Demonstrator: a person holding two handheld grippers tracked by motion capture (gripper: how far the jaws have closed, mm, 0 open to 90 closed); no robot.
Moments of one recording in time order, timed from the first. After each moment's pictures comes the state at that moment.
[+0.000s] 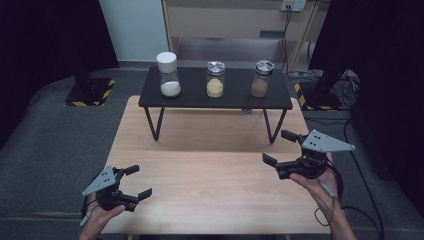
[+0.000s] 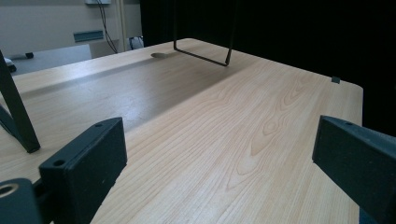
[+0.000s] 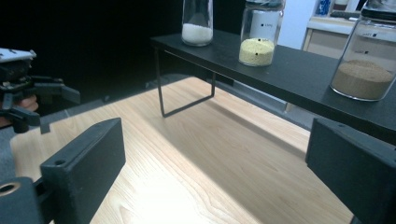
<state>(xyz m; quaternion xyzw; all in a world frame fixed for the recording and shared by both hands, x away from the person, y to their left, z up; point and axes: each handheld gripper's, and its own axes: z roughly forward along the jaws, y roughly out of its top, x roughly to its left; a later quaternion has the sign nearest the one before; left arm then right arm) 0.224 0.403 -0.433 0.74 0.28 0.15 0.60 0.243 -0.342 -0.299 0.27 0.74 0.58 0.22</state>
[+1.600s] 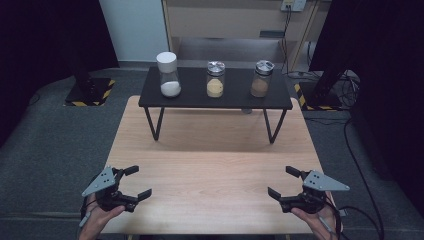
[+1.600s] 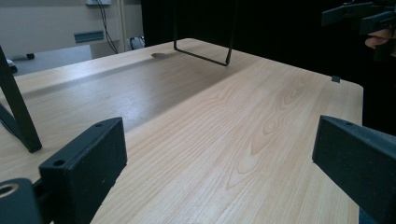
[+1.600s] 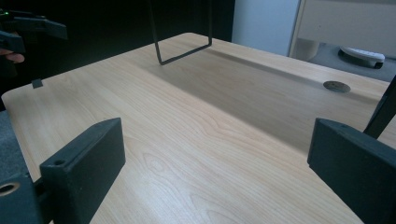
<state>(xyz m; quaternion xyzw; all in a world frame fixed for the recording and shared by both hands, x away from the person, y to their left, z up) 0.222 0.404 -0.433 0.74 0.28 0.16 0.60 0.202 -0.363 -0.390 0.32 0.75 0.55 0.20</state>
